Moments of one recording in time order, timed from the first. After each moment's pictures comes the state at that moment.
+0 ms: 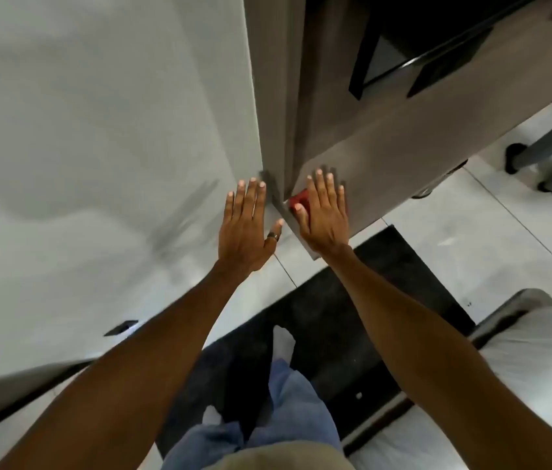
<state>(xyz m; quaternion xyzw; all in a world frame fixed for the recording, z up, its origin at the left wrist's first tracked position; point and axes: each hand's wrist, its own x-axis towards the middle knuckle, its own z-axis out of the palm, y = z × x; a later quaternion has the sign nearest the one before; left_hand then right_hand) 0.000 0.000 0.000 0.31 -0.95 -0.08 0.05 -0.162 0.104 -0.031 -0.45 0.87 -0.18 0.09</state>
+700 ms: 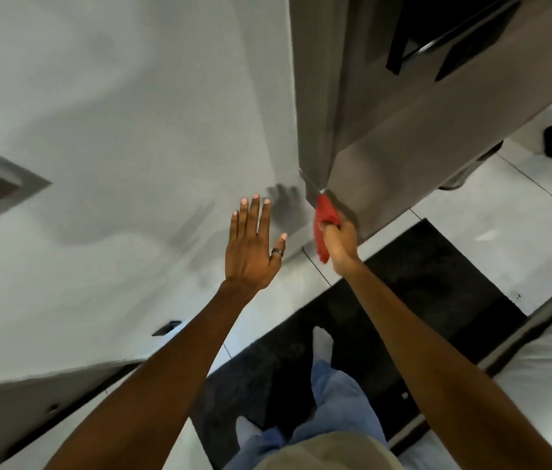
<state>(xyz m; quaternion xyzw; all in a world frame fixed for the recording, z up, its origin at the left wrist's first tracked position) 0.101 0.003 0.021 0.31 -0.94 -0.07 0.06 -0.057 0.103 -0.006 -0.02 0.75 -0.56 0.35</state>
